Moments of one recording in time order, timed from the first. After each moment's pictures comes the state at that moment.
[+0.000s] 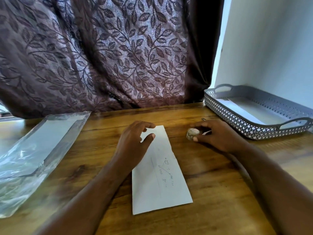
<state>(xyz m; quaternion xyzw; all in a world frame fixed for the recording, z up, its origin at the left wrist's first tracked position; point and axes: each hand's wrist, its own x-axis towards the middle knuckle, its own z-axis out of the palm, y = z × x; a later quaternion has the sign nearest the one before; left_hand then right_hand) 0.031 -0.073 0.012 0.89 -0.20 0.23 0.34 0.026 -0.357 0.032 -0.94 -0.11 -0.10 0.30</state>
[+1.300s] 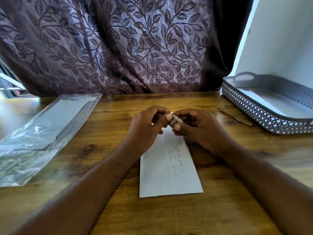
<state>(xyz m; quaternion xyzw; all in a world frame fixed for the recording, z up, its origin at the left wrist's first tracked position) 0.026 -0.079 0.015 0.83 -0.20 0.16 0.50 0.024 -0.276 0.011 -0.79 -0.23 -0.08 0.56</state>
